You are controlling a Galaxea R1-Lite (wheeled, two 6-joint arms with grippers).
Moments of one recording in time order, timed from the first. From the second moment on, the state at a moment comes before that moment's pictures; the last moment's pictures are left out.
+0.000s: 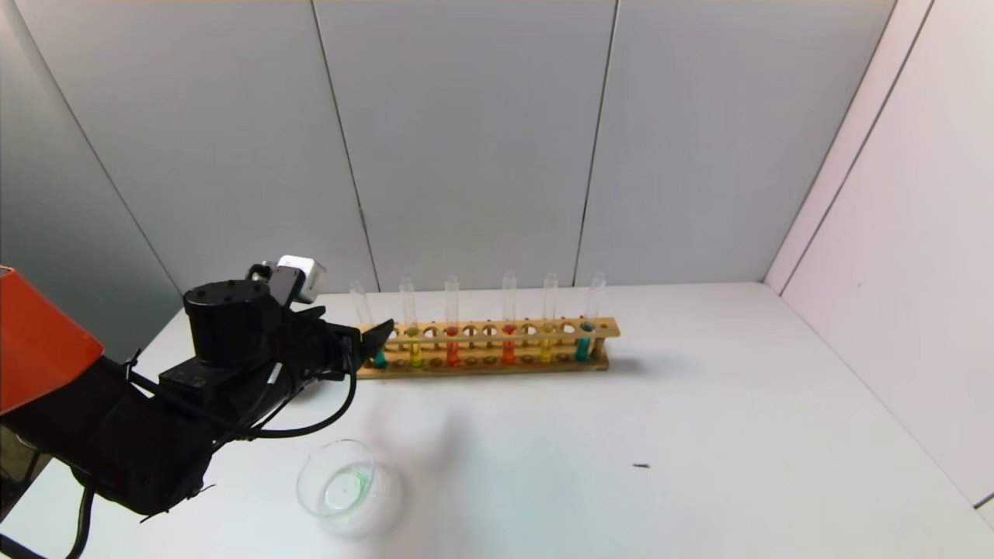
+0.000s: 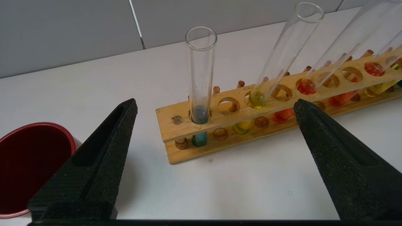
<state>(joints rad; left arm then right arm) -0.29 1.91 -0.55 -1.16 0.01 -0.02 0.00 0.00 -0.01 0.03 -0.01 0.01</state>
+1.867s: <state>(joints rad) -0.26 2.06 -0.74 -1.13 0.01 -0.02 0.00 0.00 -0.01 0.03 -0.01 0.01</state>
